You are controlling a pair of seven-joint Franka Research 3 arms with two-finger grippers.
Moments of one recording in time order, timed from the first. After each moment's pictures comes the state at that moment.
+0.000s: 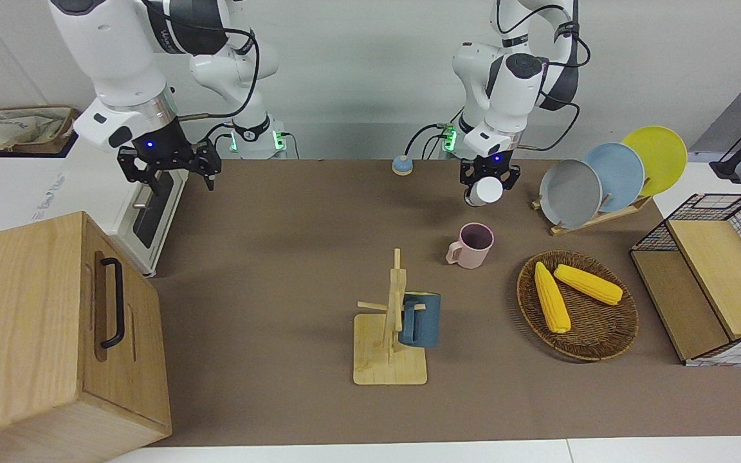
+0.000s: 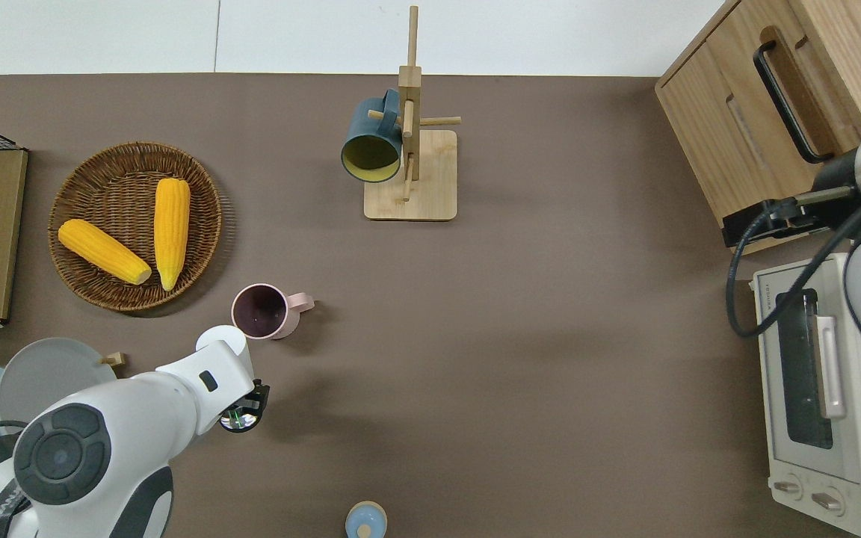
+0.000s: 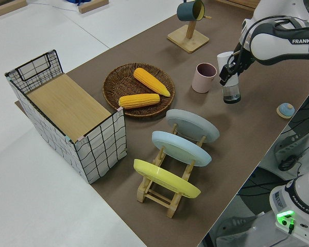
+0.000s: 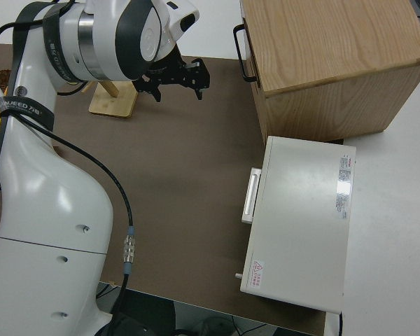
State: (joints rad) left arm -0.46 -0.34 0.17 -2.51 0.09 2.27 -0.11; right arm 0.31 0.16 -0.30 -1.38 0.03 1.52 -0.11
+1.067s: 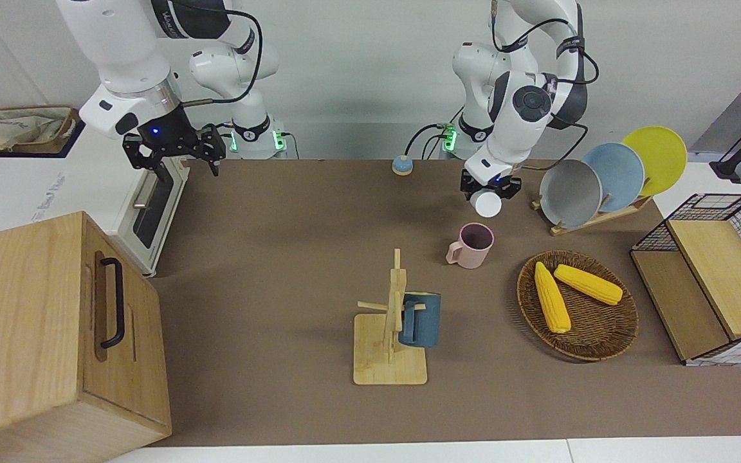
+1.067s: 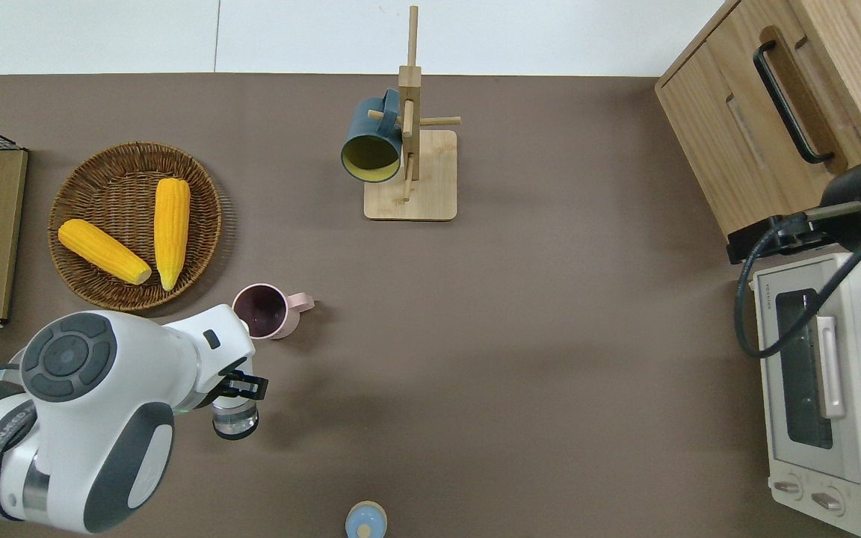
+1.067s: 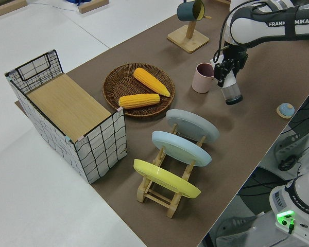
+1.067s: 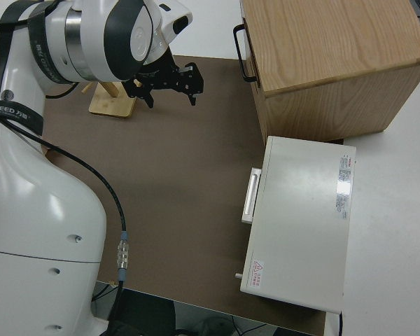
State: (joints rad) left arm -0.46 -0.12 0.20 -2.26 0.00 1.97 -0.01; right arm 0.32 0.14 -0.29 -1.38 0.03 1.46 -0.11
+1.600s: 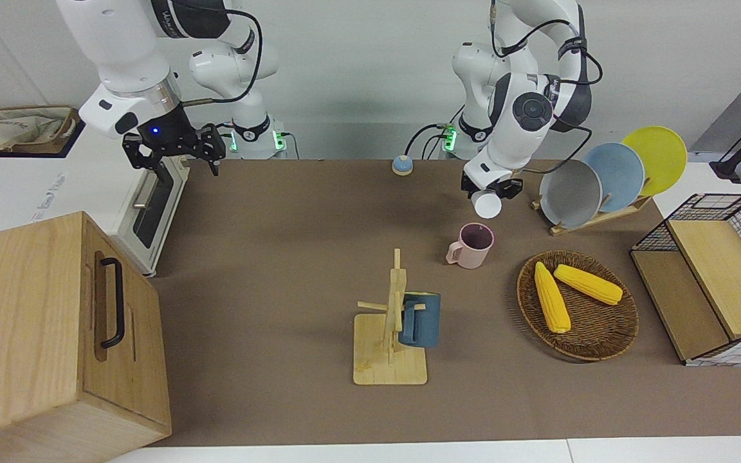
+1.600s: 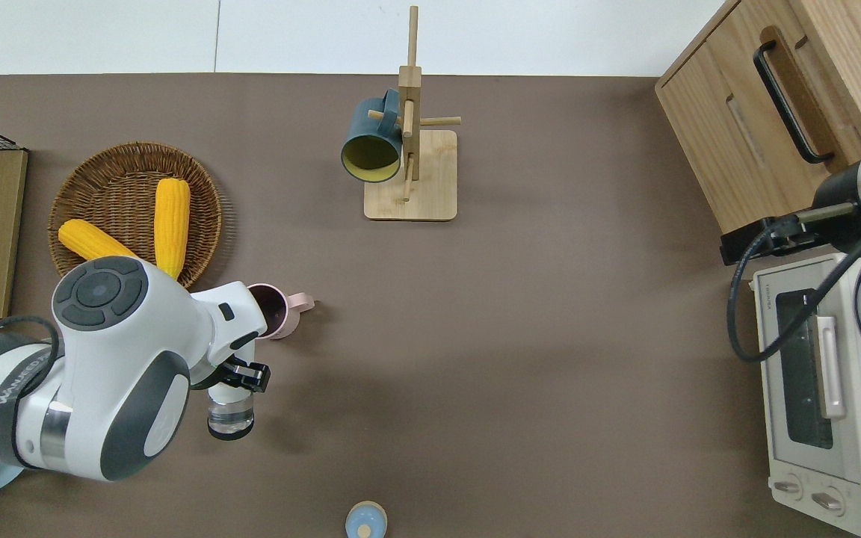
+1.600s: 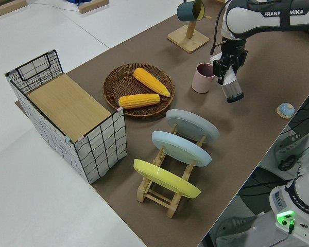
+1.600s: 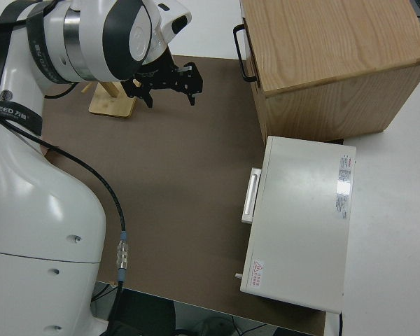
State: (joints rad) left arm -0.46 -0.07 0.20 -2.16 -0.01 1.85 0.02; right arm 0.32 0.14 -0.29 -1.38 0.03 1.46 -0.11
